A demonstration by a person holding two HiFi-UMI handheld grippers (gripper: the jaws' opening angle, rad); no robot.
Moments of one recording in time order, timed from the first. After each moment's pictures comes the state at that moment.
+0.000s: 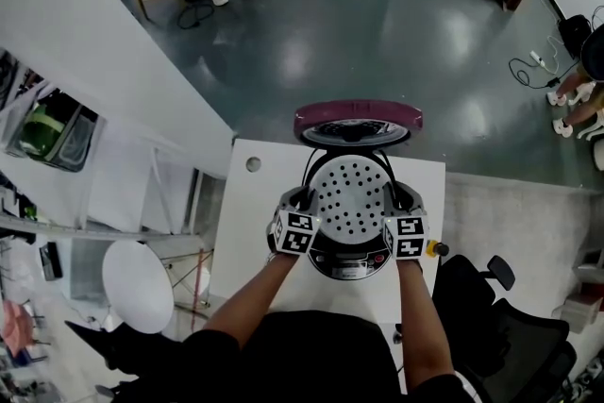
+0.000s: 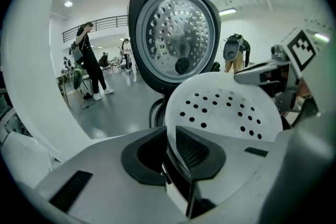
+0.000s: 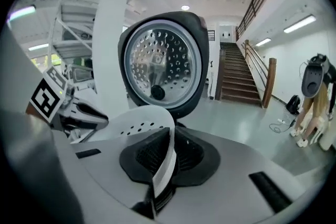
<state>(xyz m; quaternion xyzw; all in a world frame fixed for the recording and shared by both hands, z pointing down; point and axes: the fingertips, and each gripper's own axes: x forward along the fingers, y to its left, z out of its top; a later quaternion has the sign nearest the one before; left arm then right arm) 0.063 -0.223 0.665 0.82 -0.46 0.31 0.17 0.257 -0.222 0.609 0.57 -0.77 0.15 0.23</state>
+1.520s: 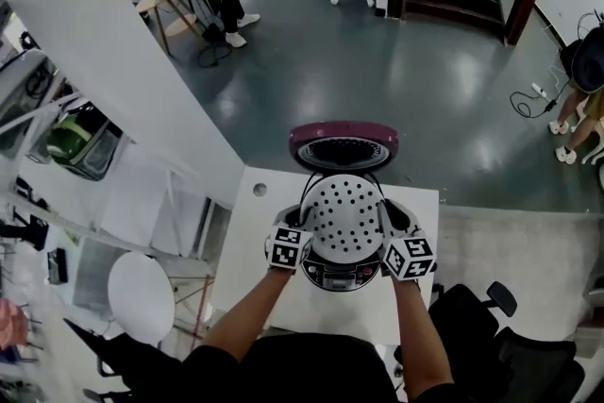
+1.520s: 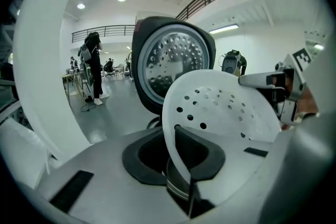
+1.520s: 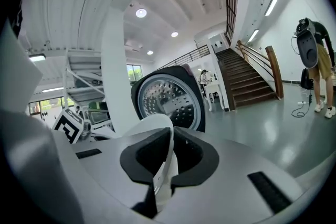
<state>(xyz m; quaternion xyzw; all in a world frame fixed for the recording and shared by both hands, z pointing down) 0.072 -0.209 0.605 0.82 -0.48 0.24 0.18 0.262 -0.201 0.527 0.54 -0.82 0.18 0.02</state>
